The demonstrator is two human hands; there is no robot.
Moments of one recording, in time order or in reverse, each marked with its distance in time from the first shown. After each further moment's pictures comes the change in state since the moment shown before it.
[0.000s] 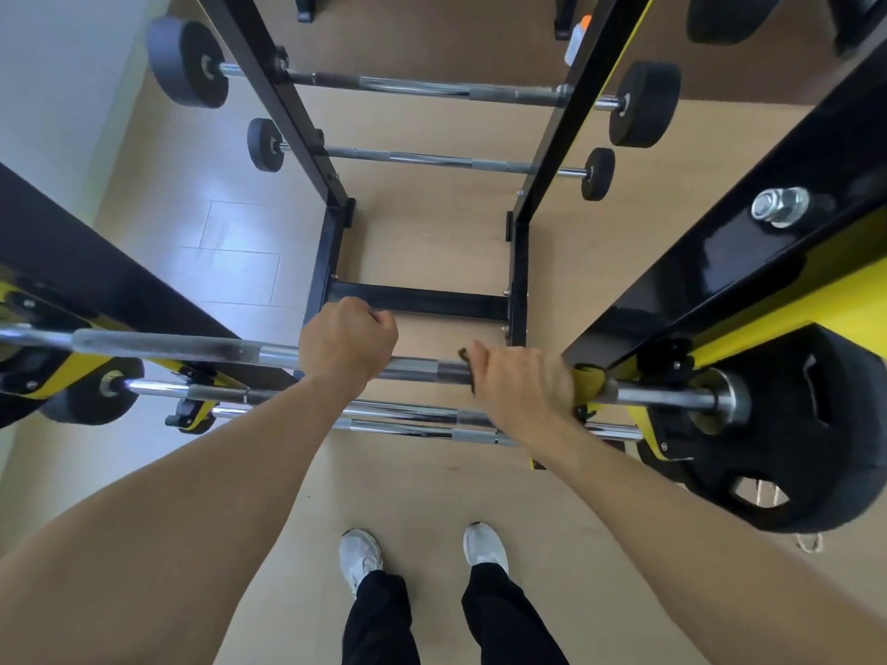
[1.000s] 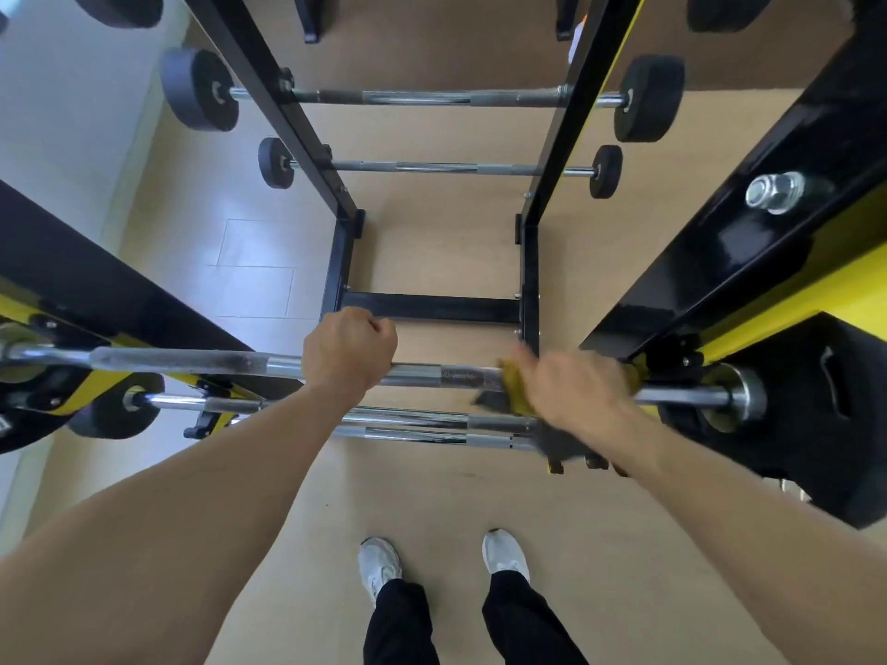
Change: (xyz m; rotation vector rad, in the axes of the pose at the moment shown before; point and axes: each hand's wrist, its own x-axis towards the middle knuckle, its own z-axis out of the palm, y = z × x) left_hand -0.002 -0.001 -0.003 -0.003 -0.015 0.022; right_hand -0.002 0.049 -0.019 -0.005 -0.237 -0.023
